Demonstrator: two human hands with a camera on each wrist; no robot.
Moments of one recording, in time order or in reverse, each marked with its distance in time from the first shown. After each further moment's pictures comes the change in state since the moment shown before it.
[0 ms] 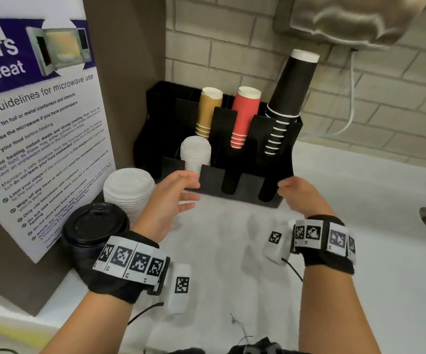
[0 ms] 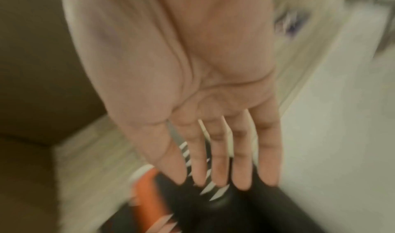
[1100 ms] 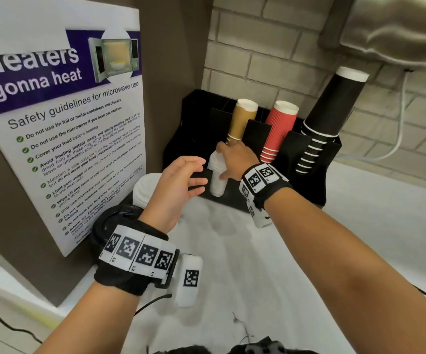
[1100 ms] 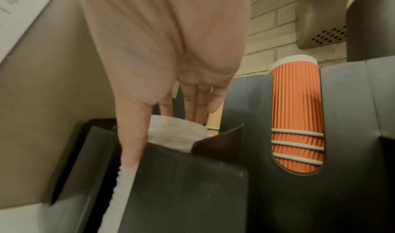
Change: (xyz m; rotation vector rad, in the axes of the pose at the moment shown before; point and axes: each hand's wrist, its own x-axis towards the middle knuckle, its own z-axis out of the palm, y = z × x) left_hand 0.007 0.038 -0.018 -0.102 0.182 0.077; right_hand 0.070 -0.159 0.103 -0.802 -0.104 -0.727
